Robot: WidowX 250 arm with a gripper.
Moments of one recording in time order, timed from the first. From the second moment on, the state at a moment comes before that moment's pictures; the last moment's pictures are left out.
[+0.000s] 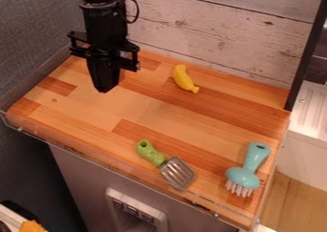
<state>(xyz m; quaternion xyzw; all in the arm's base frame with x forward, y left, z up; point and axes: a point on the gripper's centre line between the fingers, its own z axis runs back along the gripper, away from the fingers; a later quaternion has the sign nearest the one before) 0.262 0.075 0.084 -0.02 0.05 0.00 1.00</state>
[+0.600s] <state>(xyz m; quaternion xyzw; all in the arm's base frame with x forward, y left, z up) 0.338 0.030 0.083 0.00 0.06 -0.22 0.97</state>
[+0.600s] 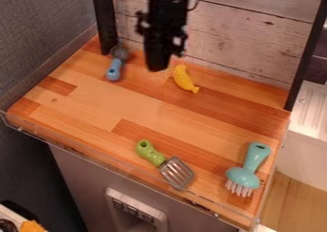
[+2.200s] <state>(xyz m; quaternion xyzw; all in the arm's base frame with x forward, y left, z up) 0.392 0.006 0.007 0.00 0.07 -0.17 0.98</state>
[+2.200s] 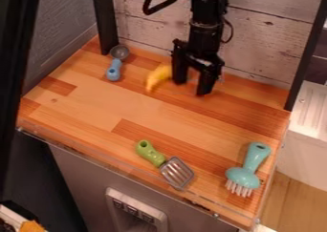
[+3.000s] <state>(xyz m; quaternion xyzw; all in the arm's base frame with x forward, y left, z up) 0.392 0.011 0.006 0.02 0.06 -0.15 0.99</state>
